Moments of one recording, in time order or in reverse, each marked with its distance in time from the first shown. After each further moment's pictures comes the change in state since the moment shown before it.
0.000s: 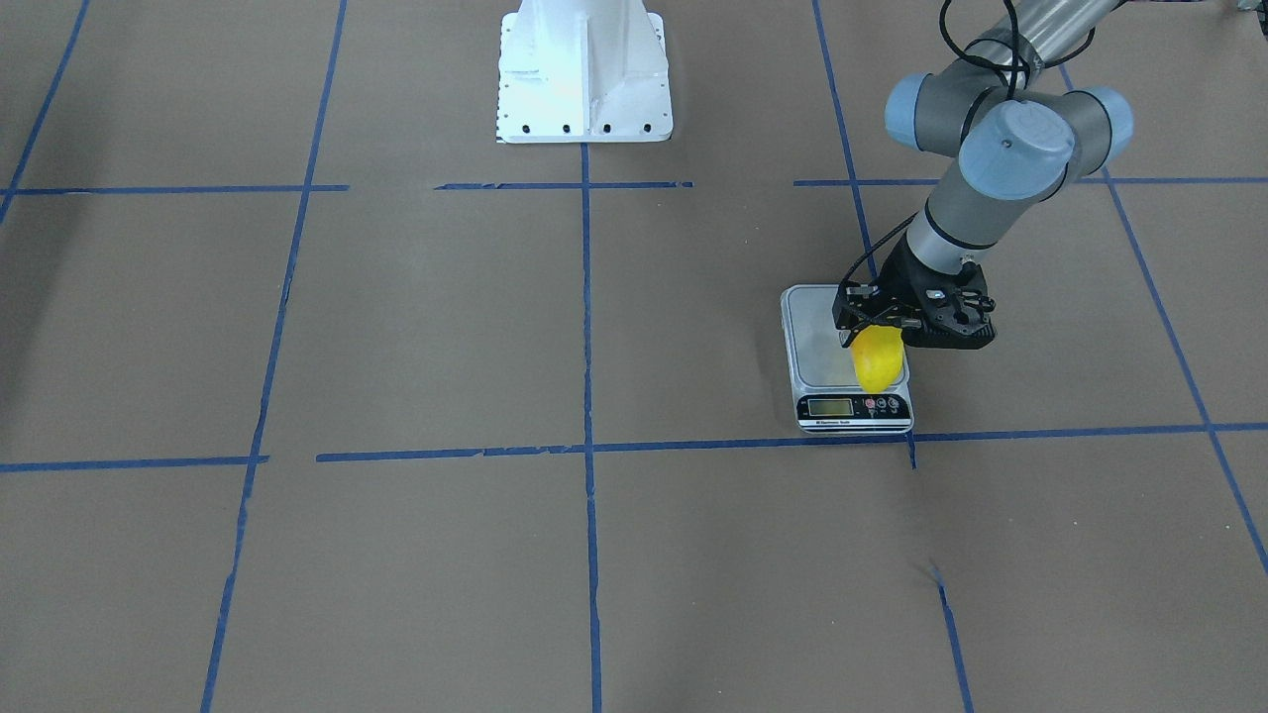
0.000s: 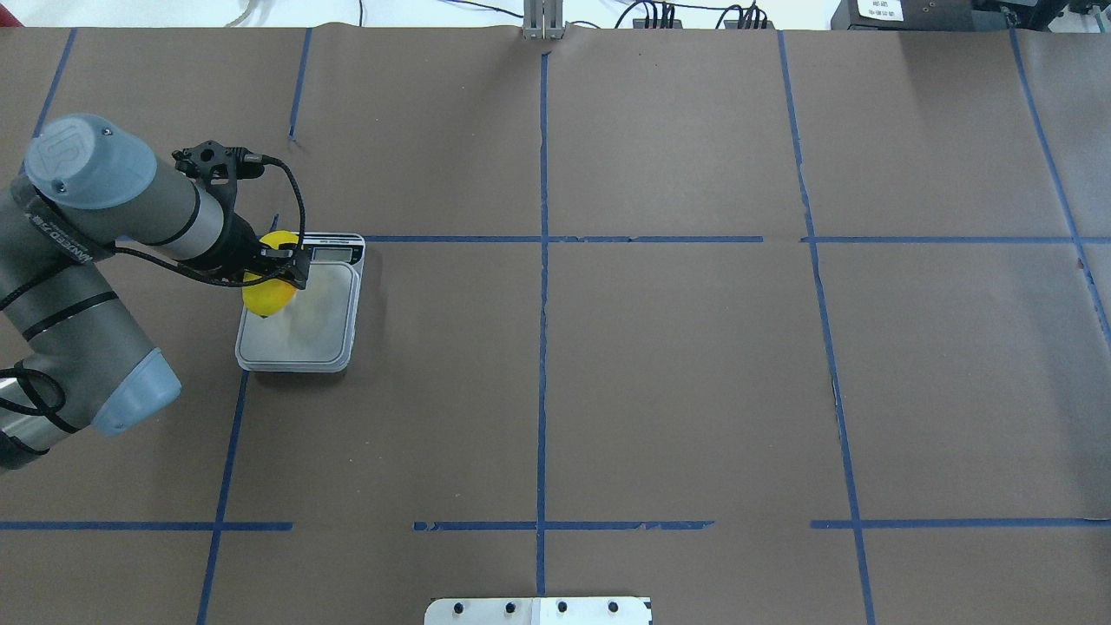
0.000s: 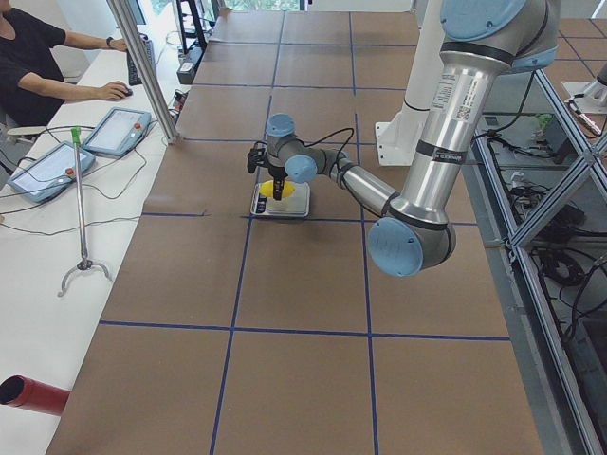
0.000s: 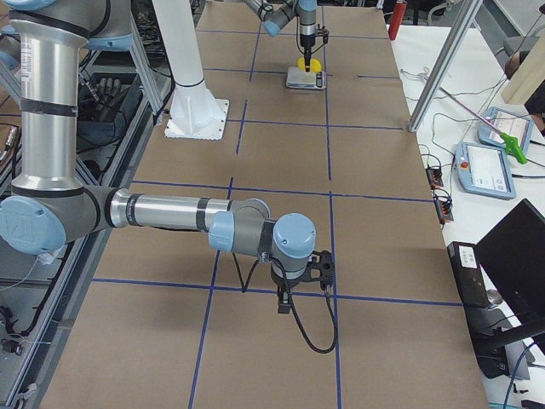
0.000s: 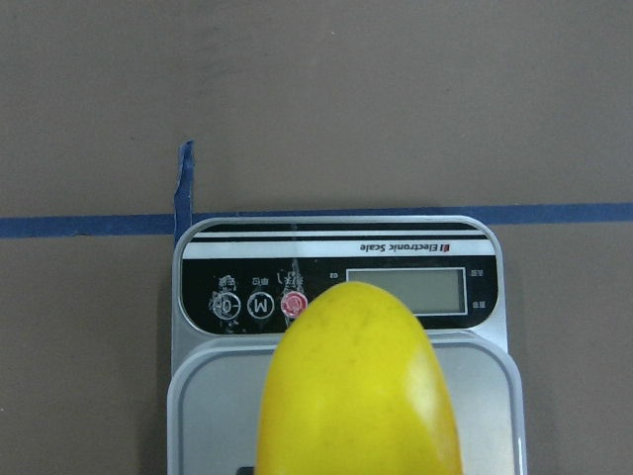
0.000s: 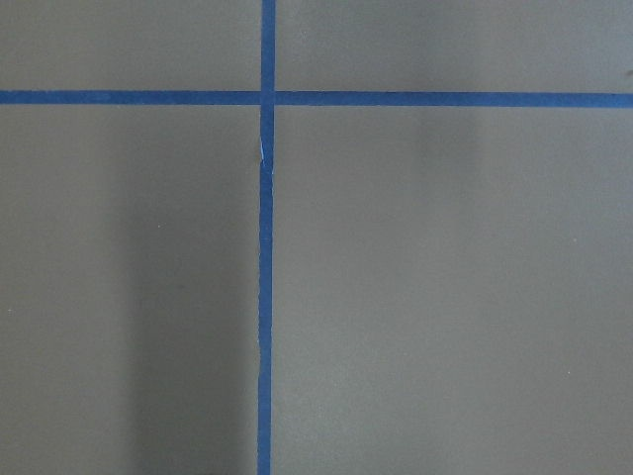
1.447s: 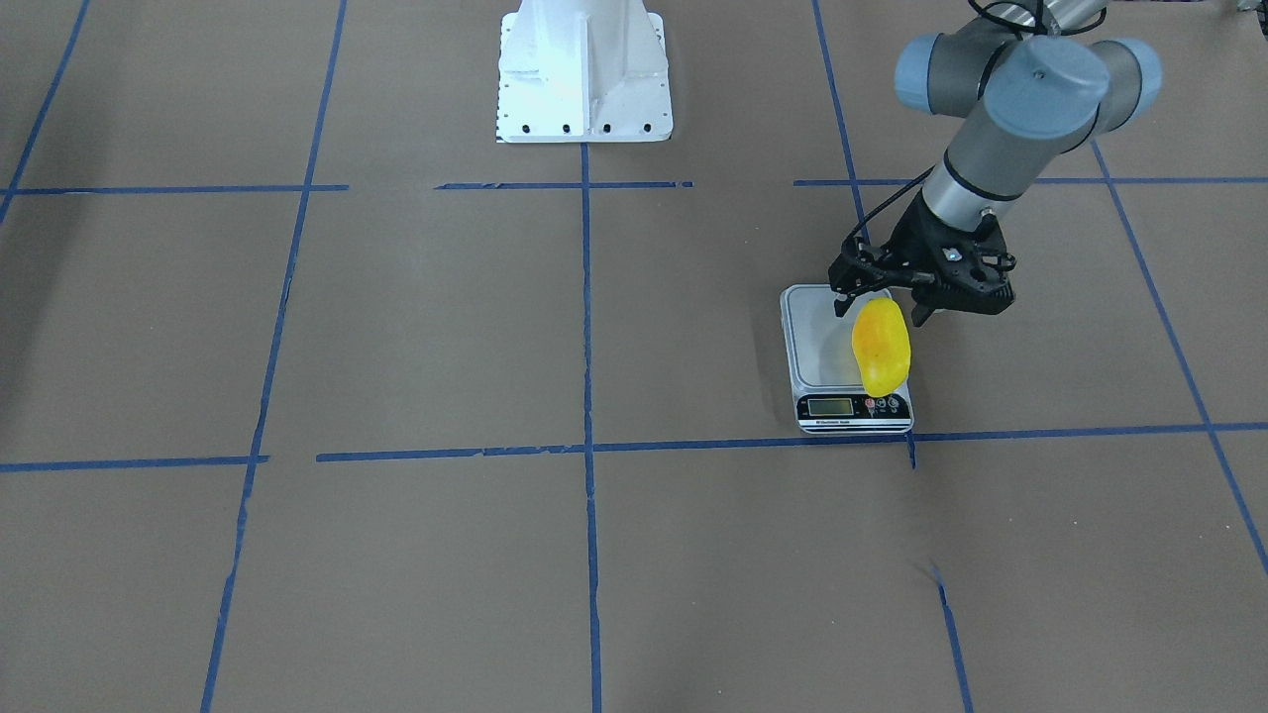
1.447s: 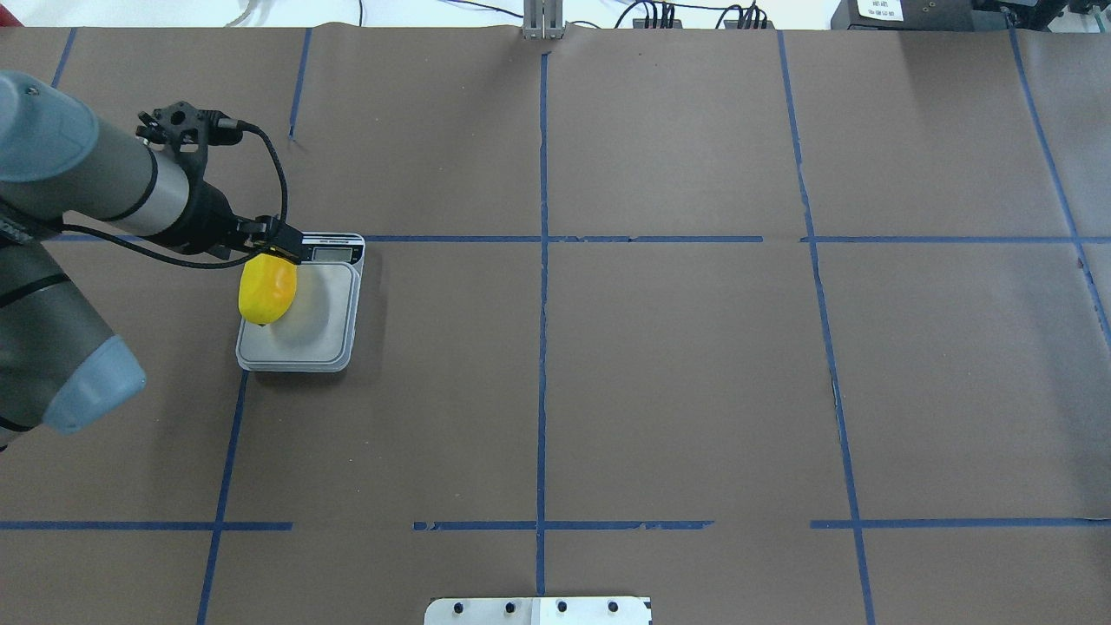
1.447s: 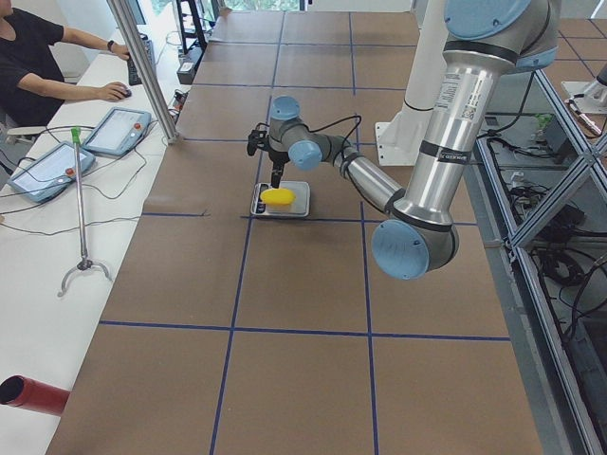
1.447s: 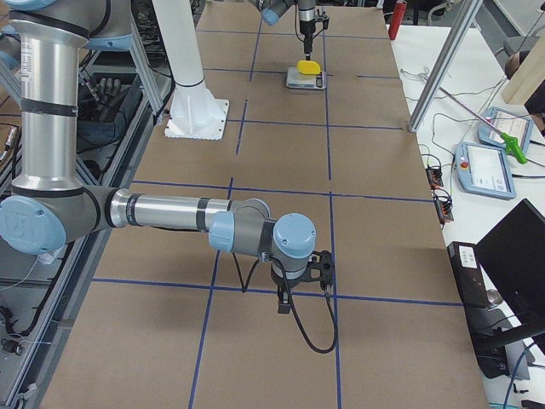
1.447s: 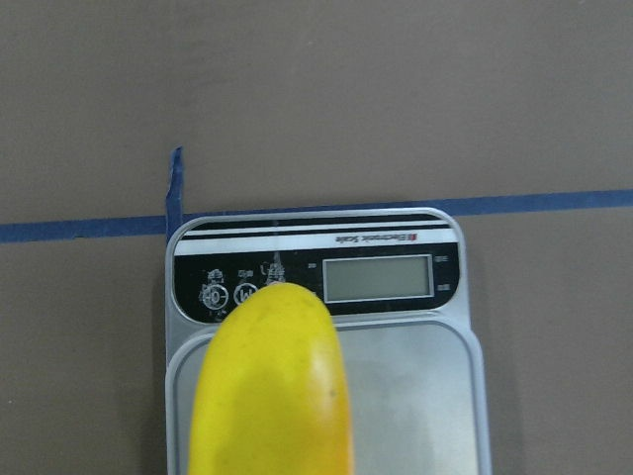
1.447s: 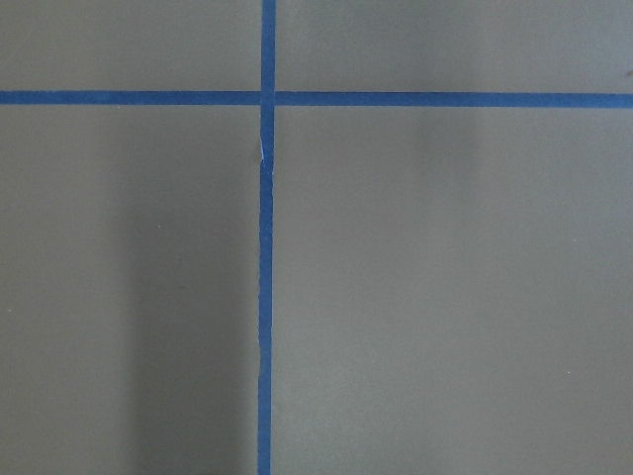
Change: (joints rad) left arm -0.076 0.017 -0.193 0.107 -0.002 0.122; right arm 0.000 0.000 0.000 0.000 0.000 0.000
